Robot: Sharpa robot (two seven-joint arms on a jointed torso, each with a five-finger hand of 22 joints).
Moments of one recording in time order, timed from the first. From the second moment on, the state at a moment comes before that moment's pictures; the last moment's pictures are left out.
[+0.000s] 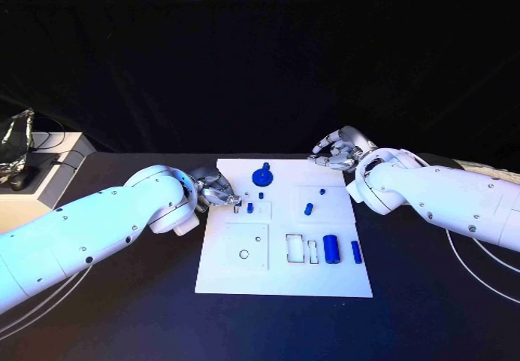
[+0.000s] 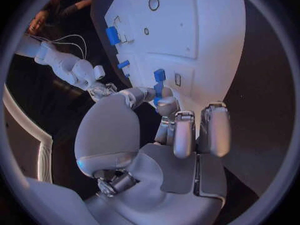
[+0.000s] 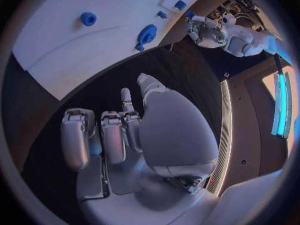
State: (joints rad) left arm 1.16 -0.67 0.15 1.40 -1.08 -0.03 -0.44; left_hand 1.13 -0.25 0.69 0.21 0.55 0.93 0.05 0.60 0.99 1.31 -0.03 1.12 0.89 1.47 -0.08 1.56 1.31 0.06 1.42 0.03 1.46 1.31; right arm 1.32 -0.76 -0.09 1.33 -0.95 -0.57 -0.16; right_hand 1.39 -0.18 0.19 0.28 0.30 0.92 0.14 0.26 0.39 1.47 0.06 1.50 1.31 1.47 -0.01 1.54 1.31 0.02 1.47 0.10 1.46 1.31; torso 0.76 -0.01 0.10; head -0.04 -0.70
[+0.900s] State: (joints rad) left arm 1.14 -0.65 0.14 1.38 -1.21 -0.04 -0.44; left_hand 1.13 -0.25 0.69 0.21 0.56 0.93 0.05 0.60 0.99 1.31 -0.03 1.12 0.88 1.47 -0.08 1.56 1.31 0.06 1.42 0.03 1.46 1.31; right arm 1.32 -0.77 -0.09 1.33 -0.95 -0.57 -0.16; right_hand 1.39 -0.18 0.20 0.28 0.31 0.92 0.14 0.26 0.39 1.47 0.06 1.50 1.31 1.47 -0.01 1.54 1.31 0.02 1.47 0.10 1.46 1.31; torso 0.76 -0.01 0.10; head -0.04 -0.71
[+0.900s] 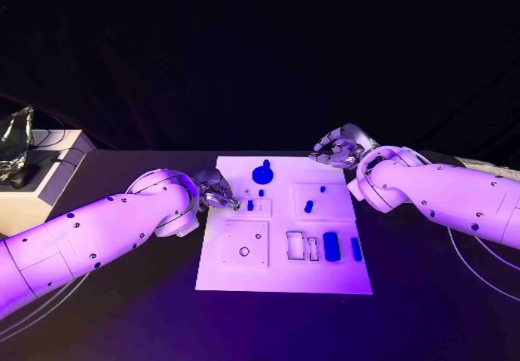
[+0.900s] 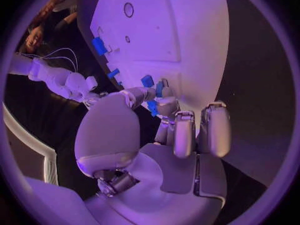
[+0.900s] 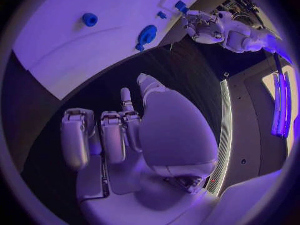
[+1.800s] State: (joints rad) left arm 1.14 -0.65 0.14 1.37 -1.21 0.00 -0.45; left_hand 1.13 -0.25 0.69 0.20 0.56 0.93 0.05 0.59 0.99 1.31 -0.03 1.11 0.87 1.47 -0.08 1.56 1.31 0.06 1.42 0.03 1.46 1.31; right arm 1.32 -0.77 -0.09 1.33 -0.95 -0.57 -0.16; right_hand 1.39 -0.18 0.20 0.28 0.31 0.92 0.14 0.26 0.39 1.47 0.06 1.50 1.31 1.47 -0.01 1.54 1.31 0.02 1.47 0.10 1.46 1.31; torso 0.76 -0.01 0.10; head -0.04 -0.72
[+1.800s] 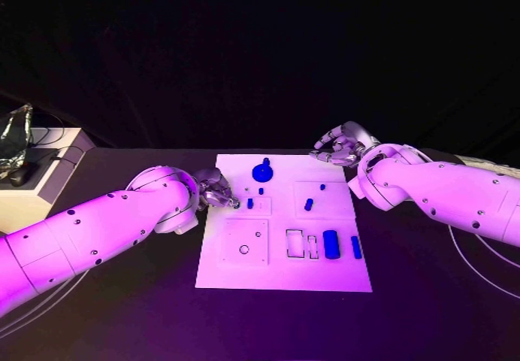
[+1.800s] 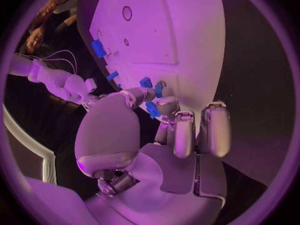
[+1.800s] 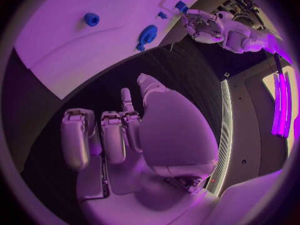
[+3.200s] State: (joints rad) left arm 1.15 -0.66 0.14 1.36 -1.19 0.04 -0.45; left_hand 1.14 -0.25 0.69 0.20 0.55 0.94 0.05 0.59 0.99 1.31 -0.03 1.11 0.87 1.47 -0.08 1.57 1.31 0.06 1.42 0.03 1.46 1.31; right arm 1.32 -0.77 -0.09 1.33 -0.95 -0.57 -0.16; right_hand 1.39 -0.18 0.20 0.28 0.31 0.92 0.14 0.26 0.39 1.47 0.06 1.50 1.31 1.47 -0.01 1.54 1.31 0.02 1.47 0.10 1.46 1.31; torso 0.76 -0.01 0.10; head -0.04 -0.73
